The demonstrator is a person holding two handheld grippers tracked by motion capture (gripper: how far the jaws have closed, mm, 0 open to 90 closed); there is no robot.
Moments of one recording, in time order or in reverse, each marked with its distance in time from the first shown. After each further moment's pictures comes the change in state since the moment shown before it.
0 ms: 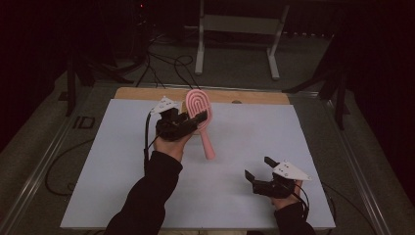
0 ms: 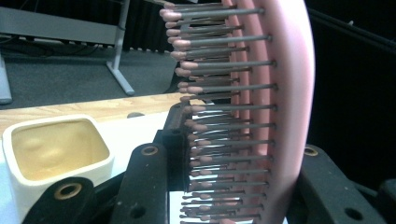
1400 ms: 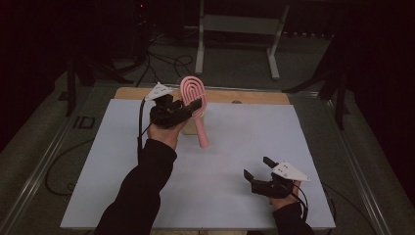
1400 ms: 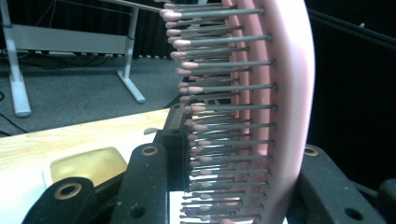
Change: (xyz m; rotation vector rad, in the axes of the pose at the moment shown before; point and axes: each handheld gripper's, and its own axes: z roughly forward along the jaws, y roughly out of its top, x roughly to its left) left arm 0.012 0.031 -0.003 -0.010 0.032 0.046; right arm 0.002 -0.003 0.003 -0.018 -0.003 0.023
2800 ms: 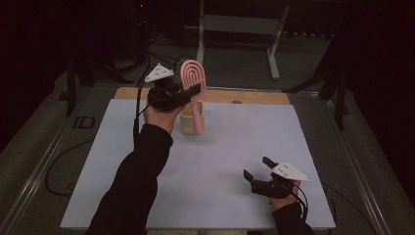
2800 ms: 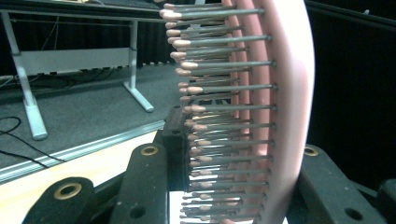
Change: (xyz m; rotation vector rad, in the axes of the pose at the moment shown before) left arm 0.010 0.040 0.007 0.010 0.006 0.115; right arm 0.000 0.000 0.000 -0.007 0.012 0.013
